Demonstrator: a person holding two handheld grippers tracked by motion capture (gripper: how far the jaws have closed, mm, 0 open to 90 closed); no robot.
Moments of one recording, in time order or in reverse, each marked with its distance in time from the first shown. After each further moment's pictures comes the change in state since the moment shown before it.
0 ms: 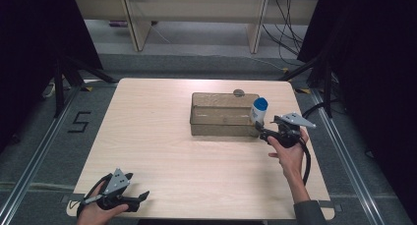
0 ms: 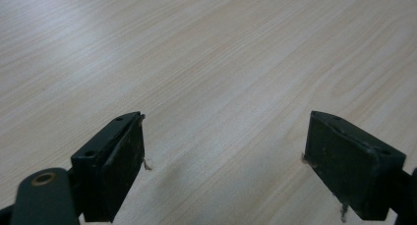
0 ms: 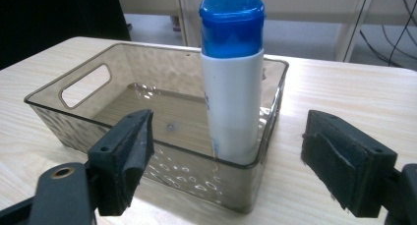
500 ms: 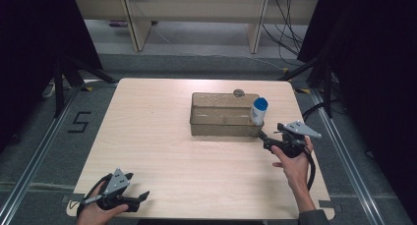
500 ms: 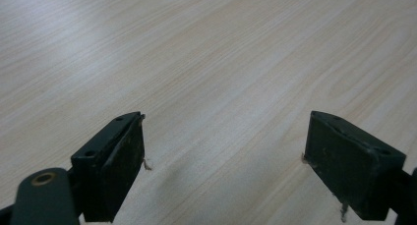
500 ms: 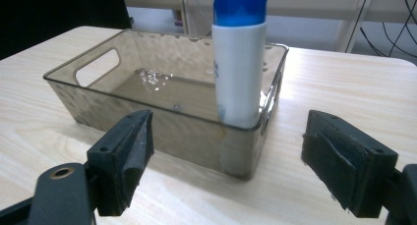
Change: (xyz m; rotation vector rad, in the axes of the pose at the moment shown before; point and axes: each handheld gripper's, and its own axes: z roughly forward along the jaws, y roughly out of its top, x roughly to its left) left arm 0.000 0.001 -0.001 -0.004 0.008 0.010; right arm 0.005 -0.013 -0.025 0.015 0.007 -0.025
